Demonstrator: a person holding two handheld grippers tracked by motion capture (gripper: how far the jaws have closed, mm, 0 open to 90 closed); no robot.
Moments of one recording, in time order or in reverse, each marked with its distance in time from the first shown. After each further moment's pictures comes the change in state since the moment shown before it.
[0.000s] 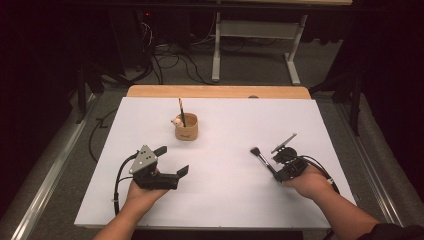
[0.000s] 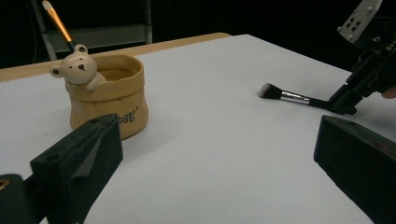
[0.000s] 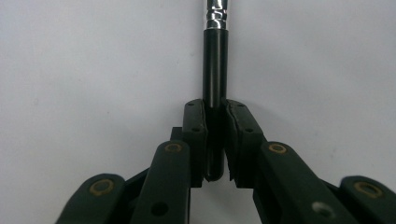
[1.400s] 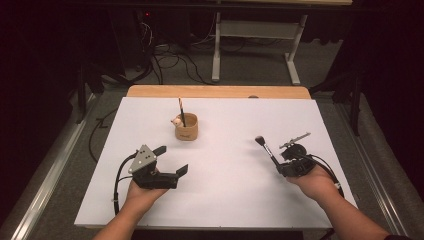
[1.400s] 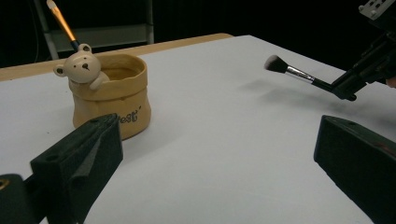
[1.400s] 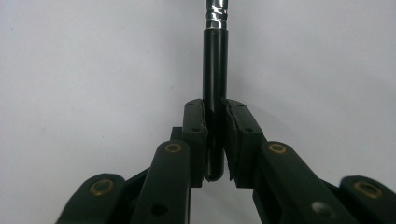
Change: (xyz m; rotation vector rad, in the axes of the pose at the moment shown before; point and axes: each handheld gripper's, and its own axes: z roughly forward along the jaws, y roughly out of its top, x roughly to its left) left arm 0.002 -0.001 0.001 -0.003 0.007 -0.009; right arm -0.009 -0.011 -0.017 -0.185 -0.019 0.048
